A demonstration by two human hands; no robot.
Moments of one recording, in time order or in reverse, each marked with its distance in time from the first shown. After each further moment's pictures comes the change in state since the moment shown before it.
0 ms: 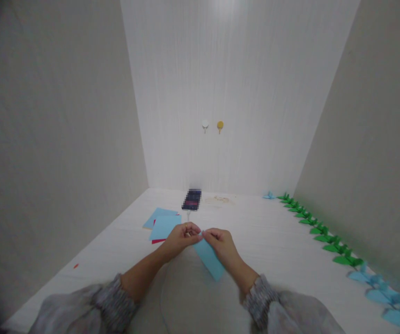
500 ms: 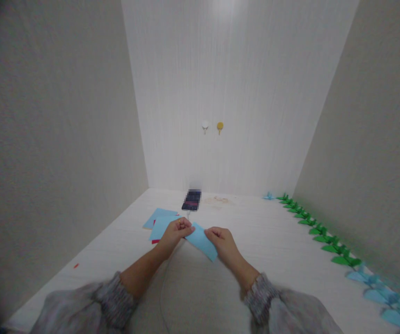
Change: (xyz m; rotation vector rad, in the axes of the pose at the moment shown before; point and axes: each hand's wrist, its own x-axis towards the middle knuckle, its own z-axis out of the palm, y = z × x) left_hand 0.007 -0.003 -0.006 -0.196 0.185 -0.067; right_hand 0.007 0.014 -0.006 0.014 -0.009 0.048
